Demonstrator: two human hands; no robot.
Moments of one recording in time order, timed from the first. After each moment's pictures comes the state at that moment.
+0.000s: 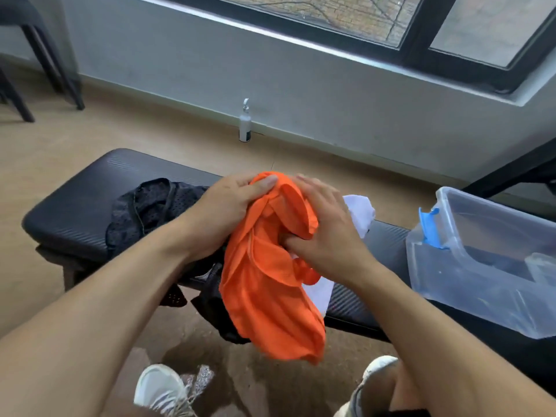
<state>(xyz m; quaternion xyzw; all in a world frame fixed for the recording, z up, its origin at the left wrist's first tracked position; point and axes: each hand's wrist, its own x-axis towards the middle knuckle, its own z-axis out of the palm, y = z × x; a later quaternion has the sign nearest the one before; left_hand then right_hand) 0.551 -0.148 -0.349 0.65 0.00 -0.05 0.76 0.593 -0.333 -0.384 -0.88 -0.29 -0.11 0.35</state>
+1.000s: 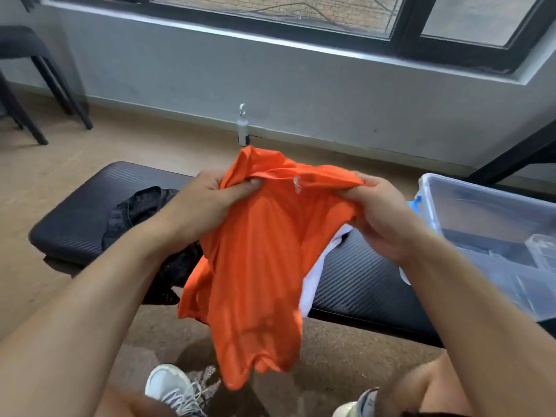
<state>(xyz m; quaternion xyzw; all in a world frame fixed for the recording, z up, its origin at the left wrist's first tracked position) 0.546 -0.159 -0.333 0.78 0.00 0.02 0.62 0.608 -0.406 -0.331 -0.70 -0.06 0.15 0.70</state>
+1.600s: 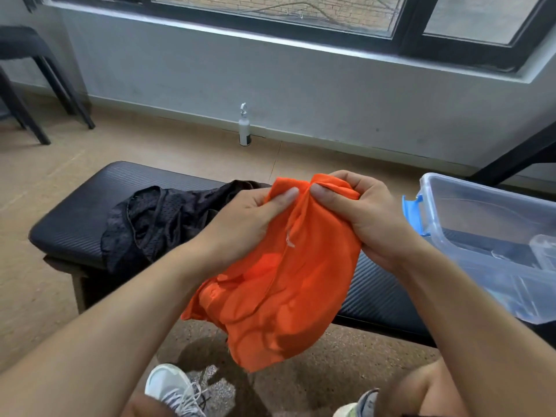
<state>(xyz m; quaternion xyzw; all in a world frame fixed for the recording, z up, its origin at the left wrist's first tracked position) 0.536 -0.212 -0.336 0.71 0.01 -0.05 0.70 0.591 -0.397 -0.330 -0.70 -0.15 0.11 0.69</state>
